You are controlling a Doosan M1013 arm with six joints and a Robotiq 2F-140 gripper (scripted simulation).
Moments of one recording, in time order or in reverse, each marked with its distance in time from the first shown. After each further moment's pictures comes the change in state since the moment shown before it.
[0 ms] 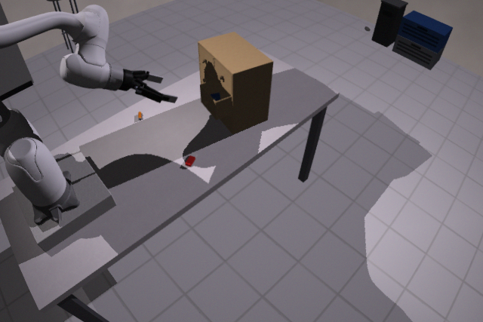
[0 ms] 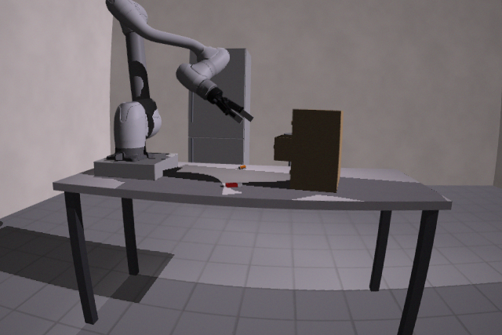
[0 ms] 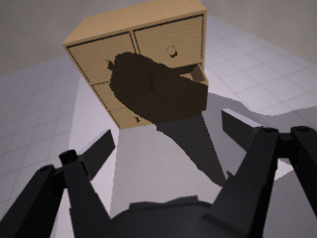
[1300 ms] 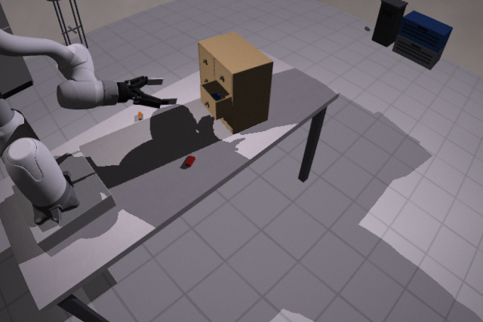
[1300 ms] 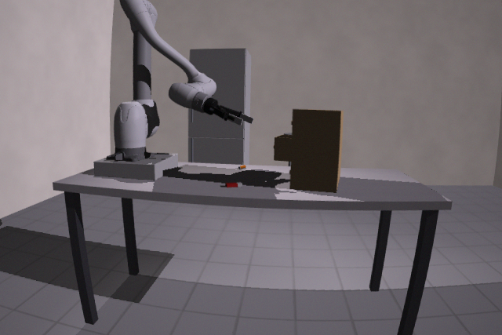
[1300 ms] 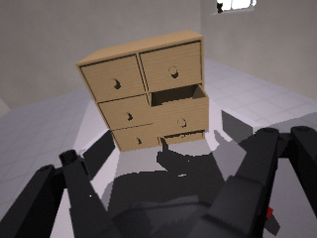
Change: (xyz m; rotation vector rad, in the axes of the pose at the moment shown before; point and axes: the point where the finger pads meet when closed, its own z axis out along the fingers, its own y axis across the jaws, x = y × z) arm -0.007 0.000 0.005 -0.013 0.250 -0.003
